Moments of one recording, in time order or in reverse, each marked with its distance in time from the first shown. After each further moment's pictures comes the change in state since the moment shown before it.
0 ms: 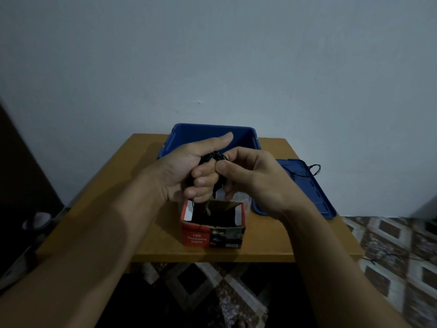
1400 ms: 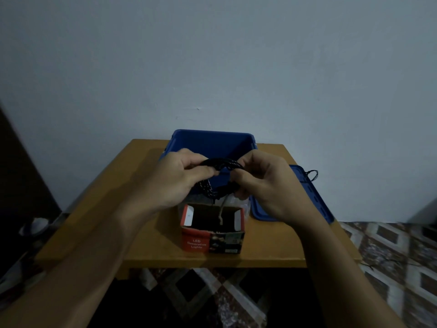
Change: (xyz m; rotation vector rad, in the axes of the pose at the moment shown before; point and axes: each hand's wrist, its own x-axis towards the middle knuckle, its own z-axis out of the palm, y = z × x) left_hand -0.023 -0.013 0.002 0.665 0.592 0.284; right_hand -0.013 -0.003 -0.012 -0.419 0.205 -0.091
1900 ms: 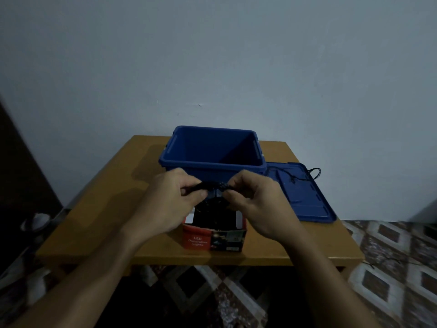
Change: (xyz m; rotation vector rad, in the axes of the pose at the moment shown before) left_hand -0.020 -0.040 0.007 0.307 0.078 0.061; right_hand -0.015 0.028 0.026 -0.167 -0.013 0.047
